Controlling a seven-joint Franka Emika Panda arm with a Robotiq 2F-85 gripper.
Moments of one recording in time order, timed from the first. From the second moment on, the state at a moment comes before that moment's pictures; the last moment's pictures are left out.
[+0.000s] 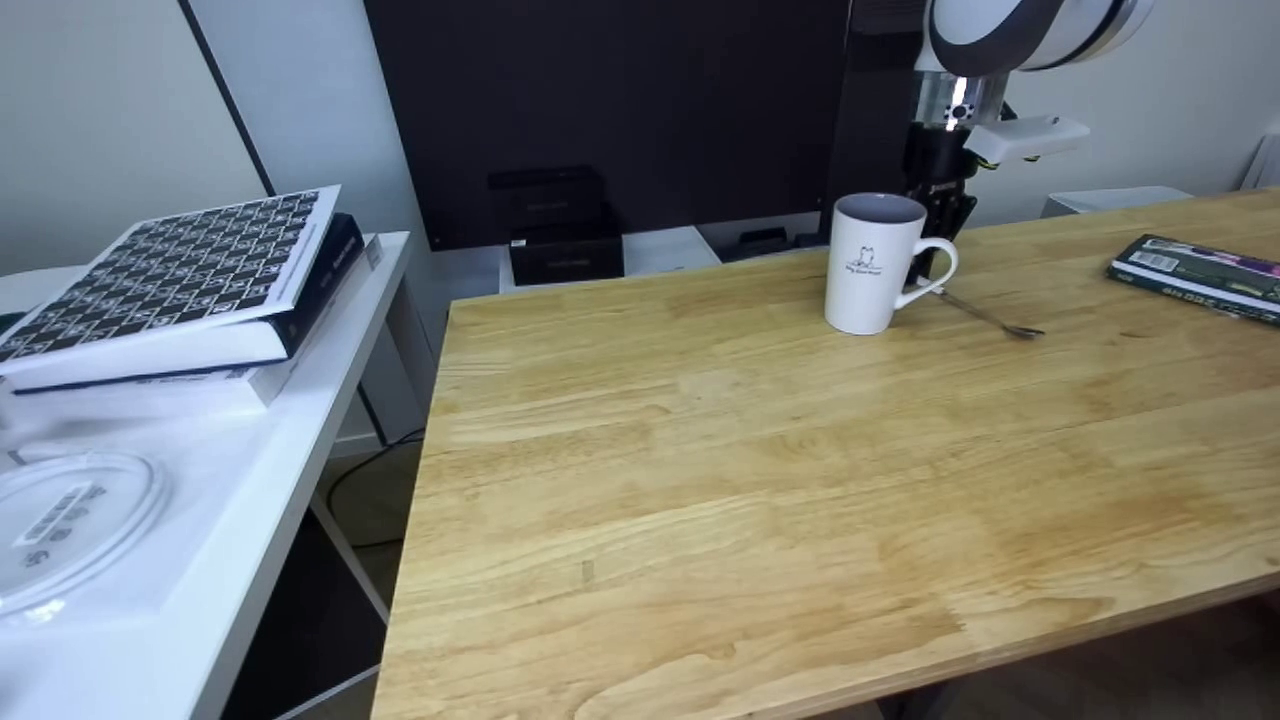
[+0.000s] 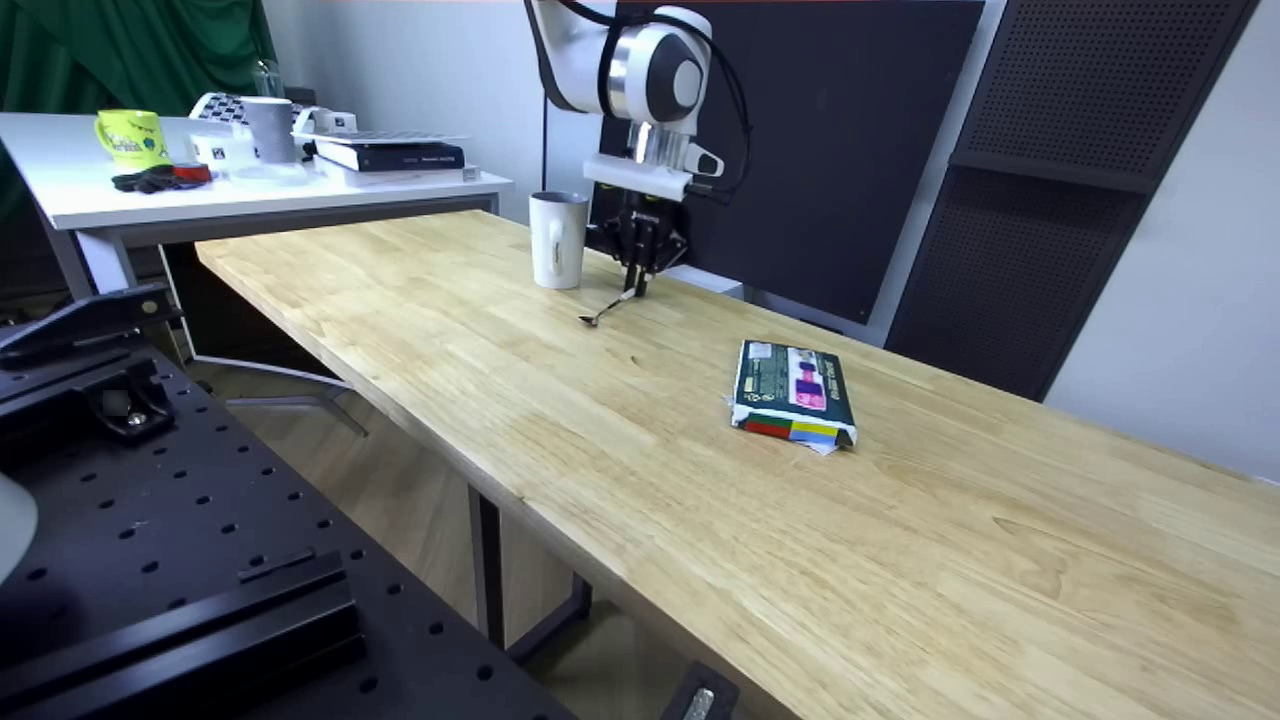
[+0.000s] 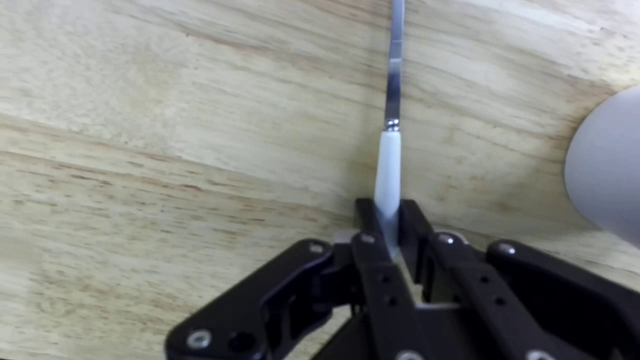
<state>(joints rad) 0.11 1.08 0.05 -1.30 0.00 2.32 -0.04</state>
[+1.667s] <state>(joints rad) 0.14 0.85 0.07 -1.16 -0.11 2.41 -0.13</state>
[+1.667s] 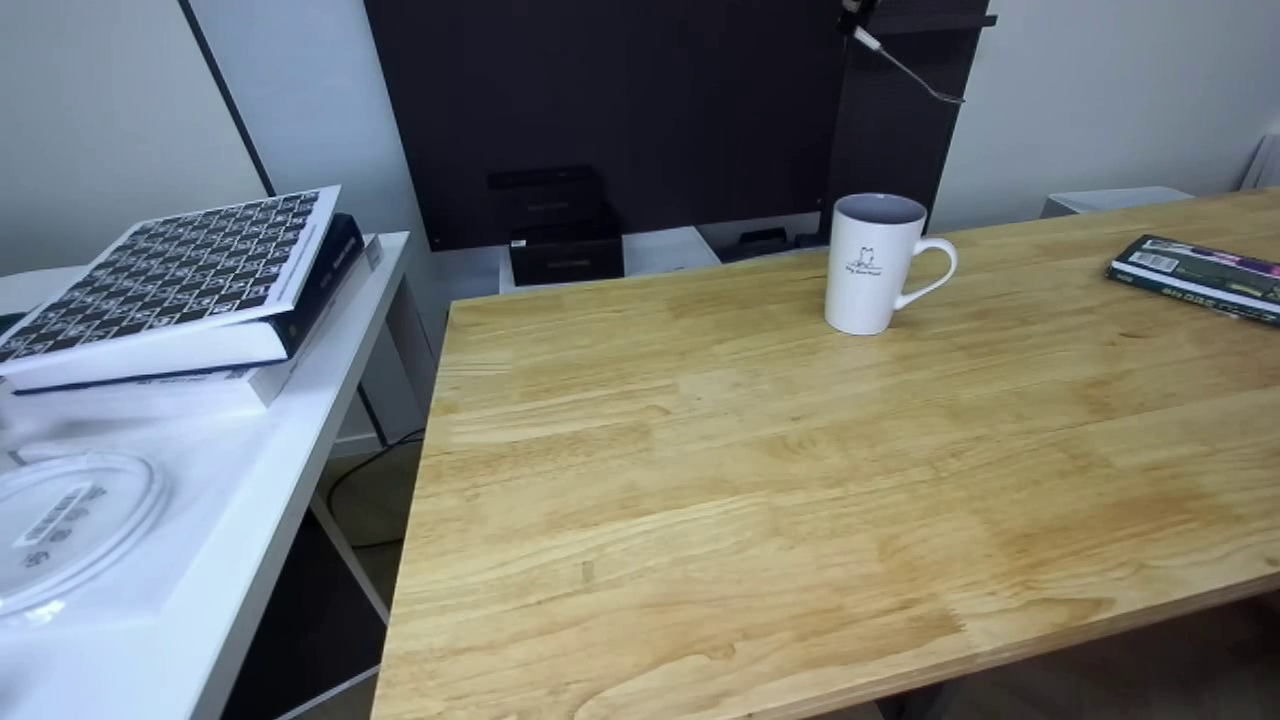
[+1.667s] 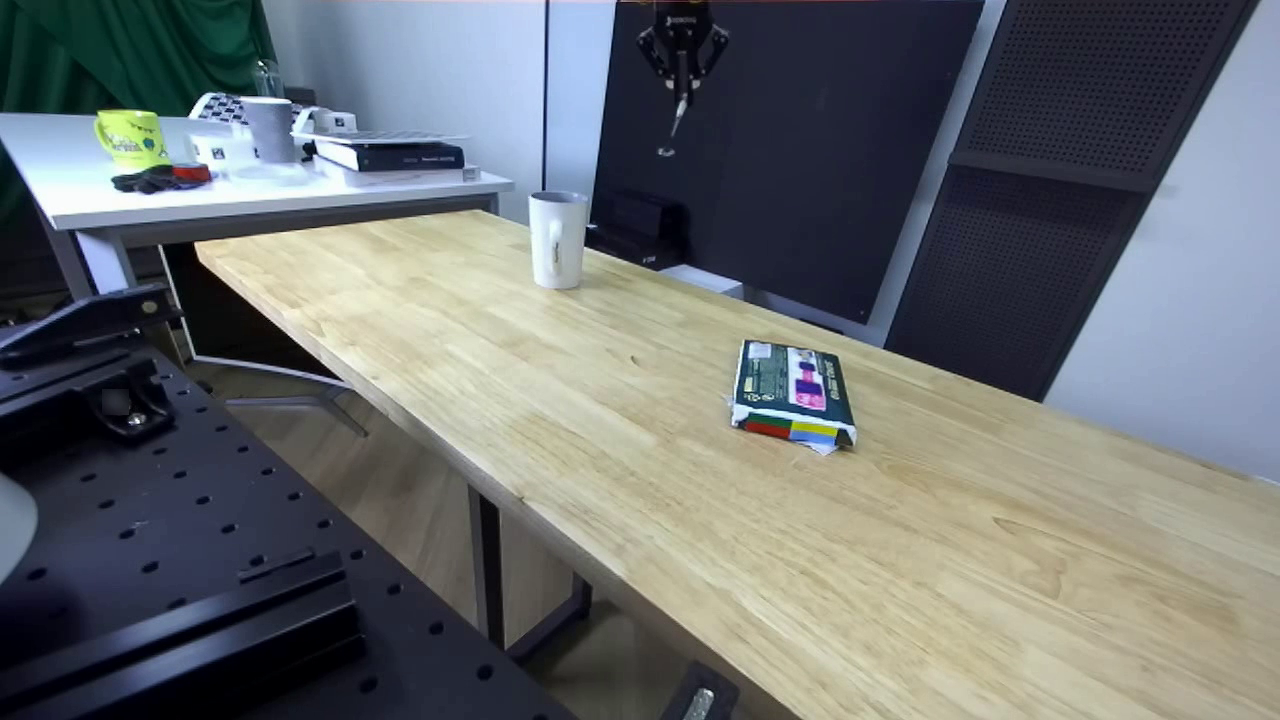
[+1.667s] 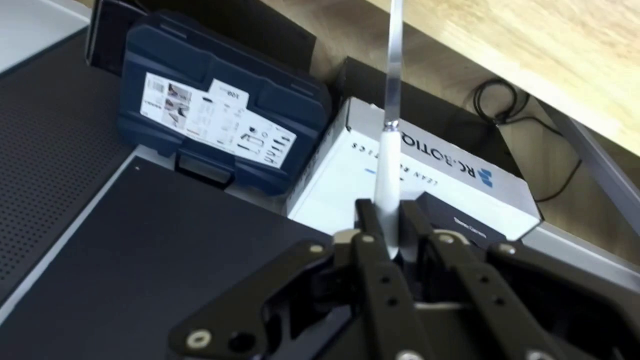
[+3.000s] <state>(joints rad) -0.13 0.78 0.49 -1.46 0.37 2.61 -0.66</state>
